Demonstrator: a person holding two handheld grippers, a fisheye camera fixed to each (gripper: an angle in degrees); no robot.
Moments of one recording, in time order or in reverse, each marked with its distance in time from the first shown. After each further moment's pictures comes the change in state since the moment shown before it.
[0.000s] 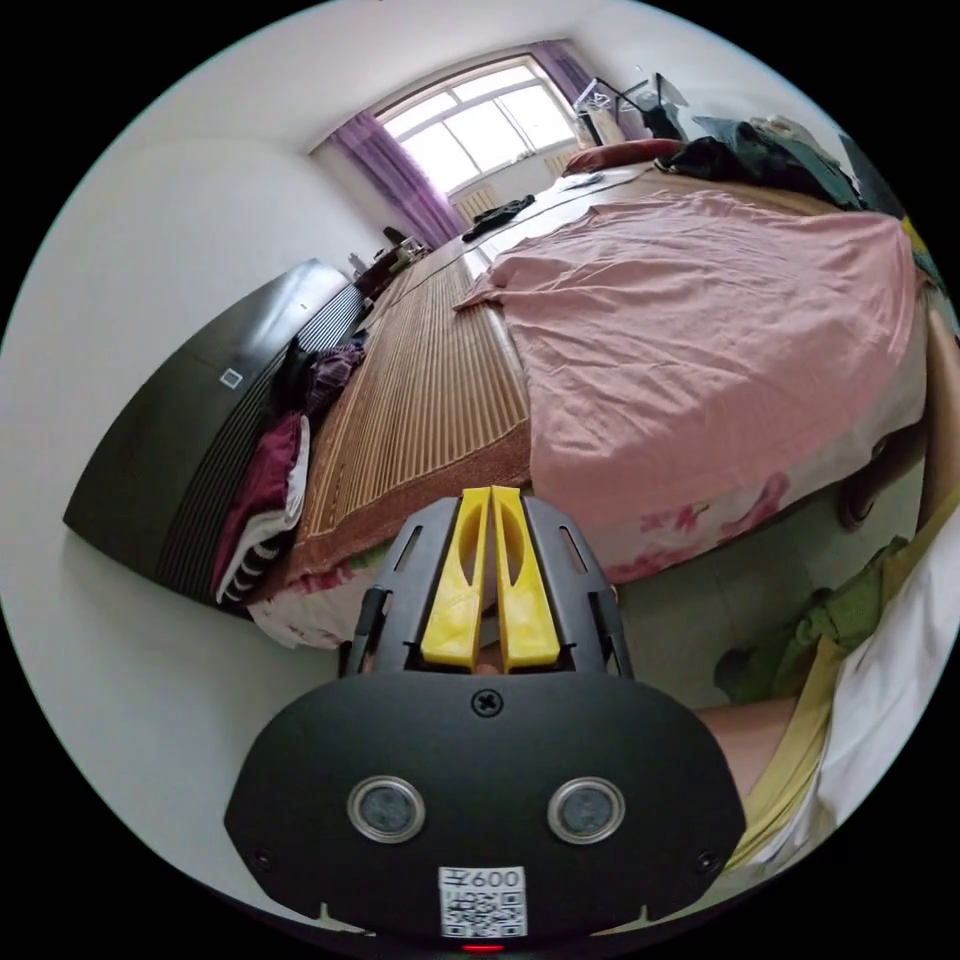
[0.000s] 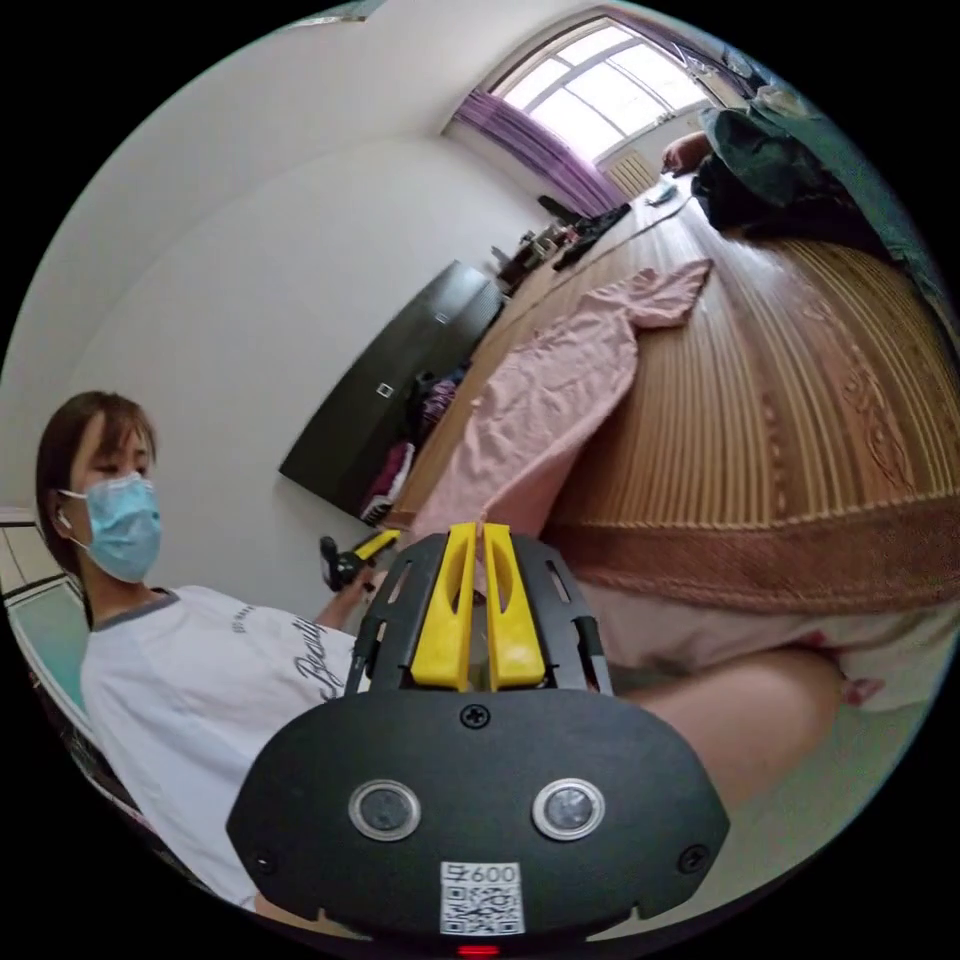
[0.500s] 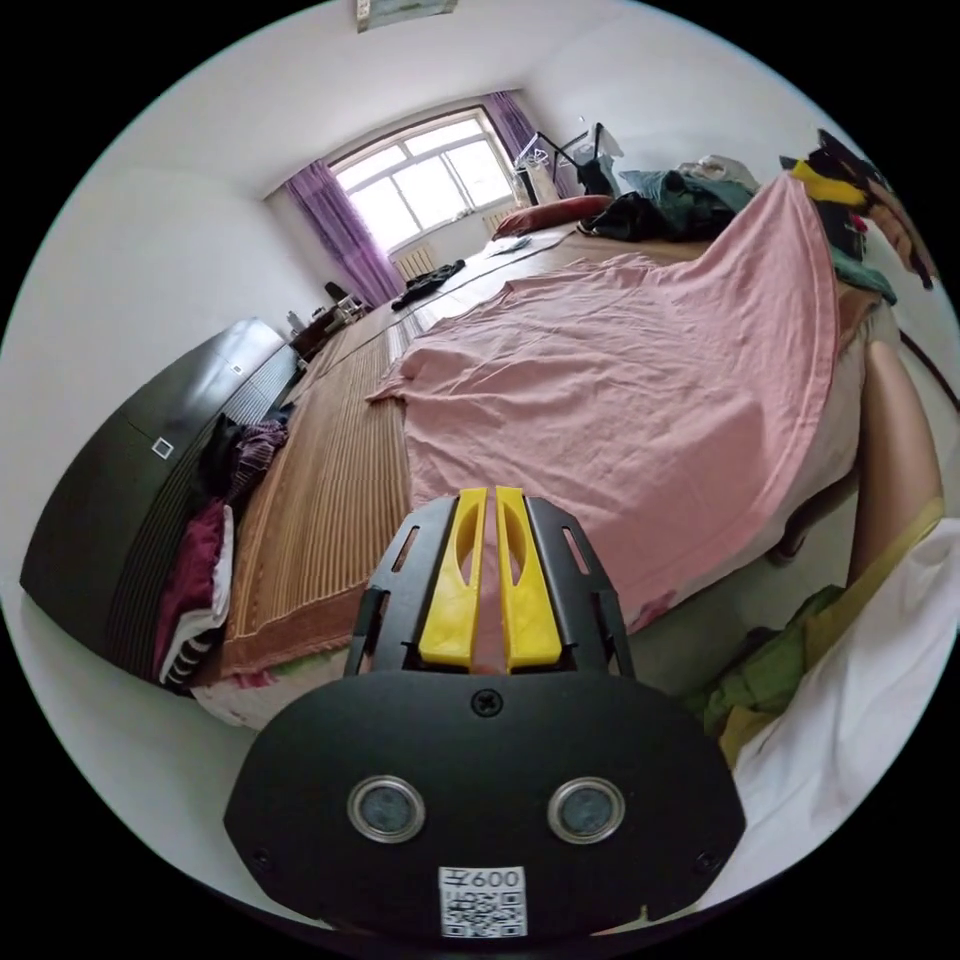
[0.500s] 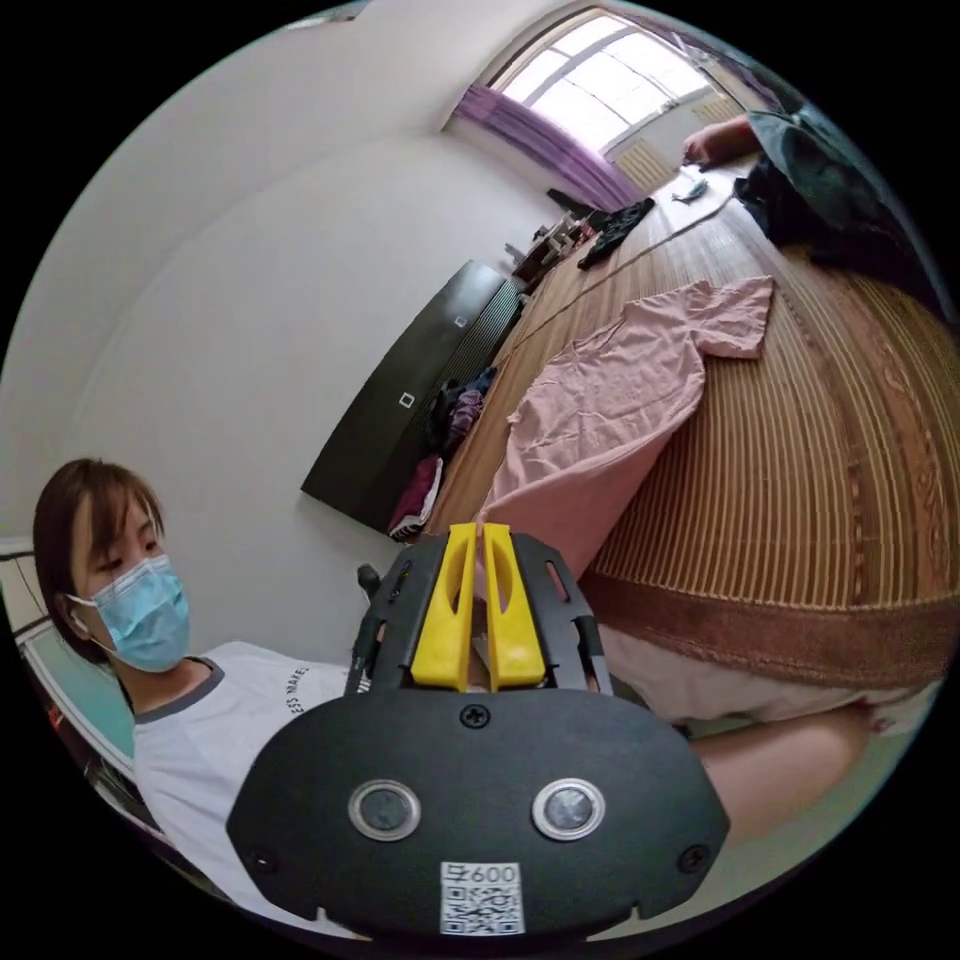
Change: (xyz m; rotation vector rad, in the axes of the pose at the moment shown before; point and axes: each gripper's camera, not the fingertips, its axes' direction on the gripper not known) left arm 0.068 -0.075 -0.011 0.131 0.257 -0.029; right arm 0.017 -0.078 0.019 0.085 -0.026 0.132
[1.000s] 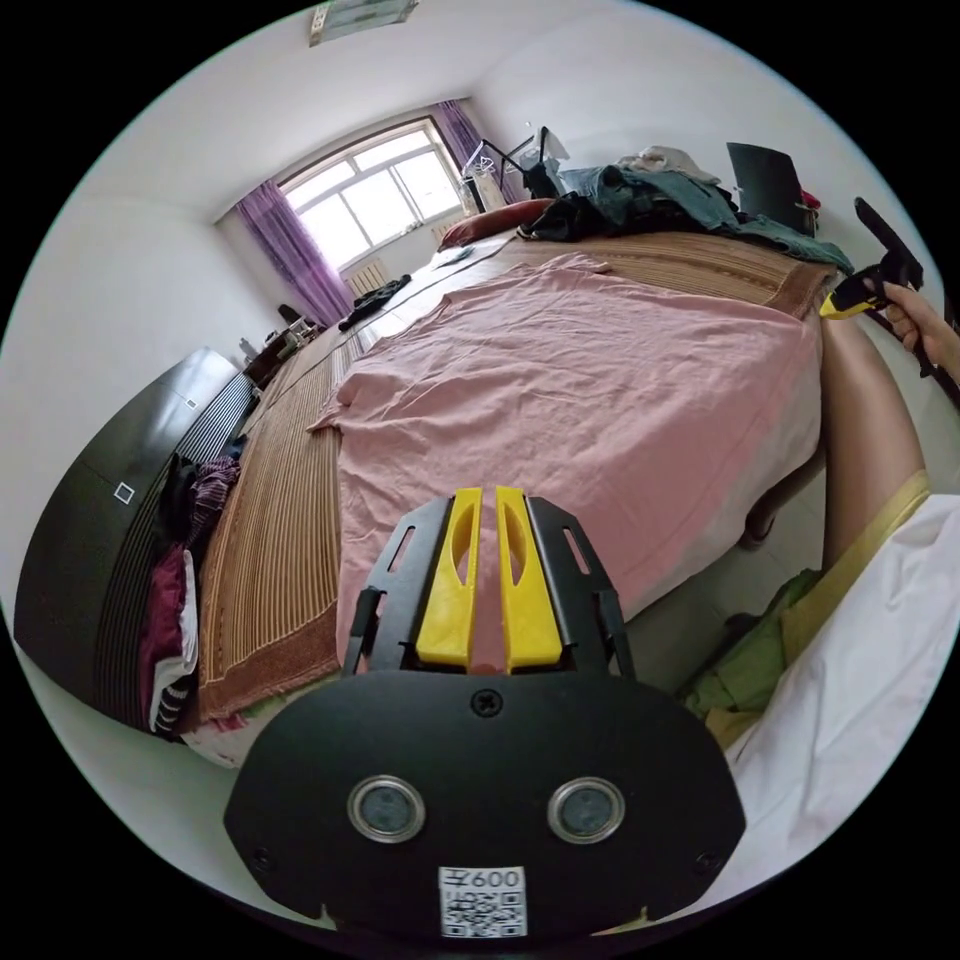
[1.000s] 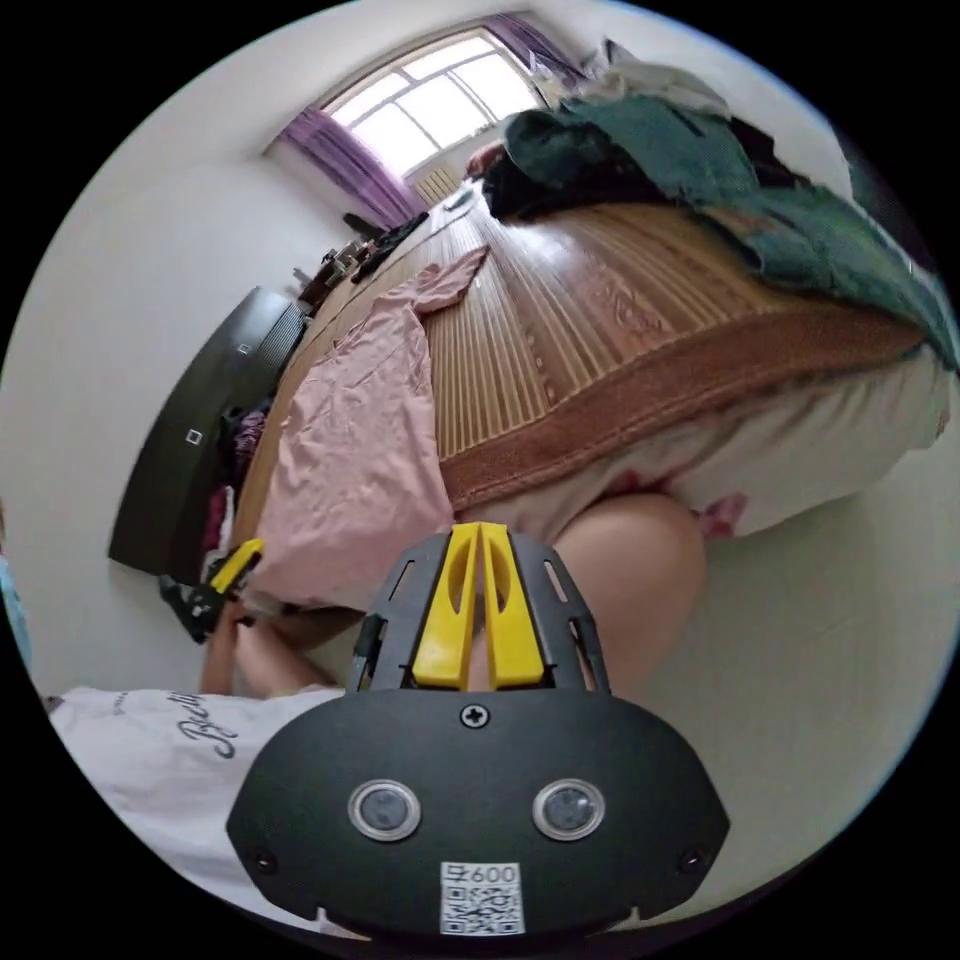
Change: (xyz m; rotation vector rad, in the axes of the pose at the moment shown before) left arm 0.064 -0.042 0.027 0.054 0.053 0.128; right arm 0.154 0.132 0.068 0.069 0.704 -0.048
